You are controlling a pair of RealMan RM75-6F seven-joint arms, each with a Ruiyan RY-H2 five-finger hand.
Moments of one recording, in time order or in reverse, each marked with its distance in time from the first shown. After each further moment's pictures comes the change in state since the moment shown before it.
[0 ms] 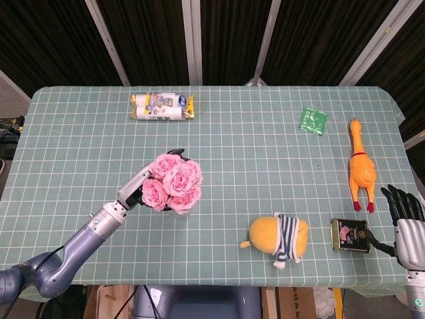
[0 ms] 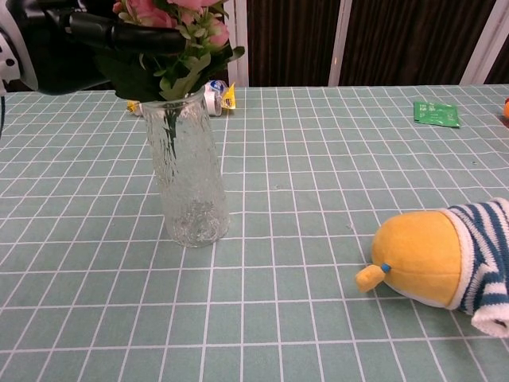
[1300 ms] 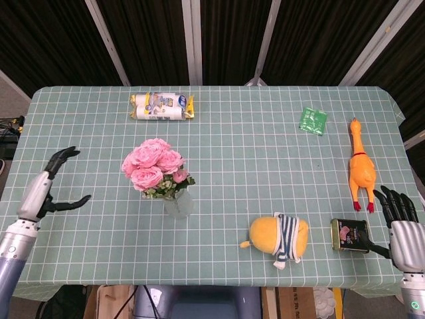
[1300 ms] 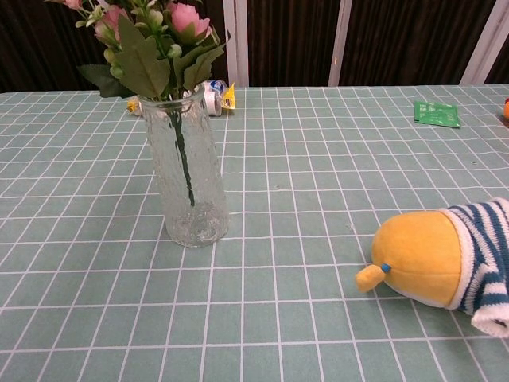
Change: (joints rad) left arm 0.351 0.230 0.149 -0.034 -0.119 0.414 0.591; right arm -0.003 0.001 -0.014 -0.021 -0.048 0.020 -0.011
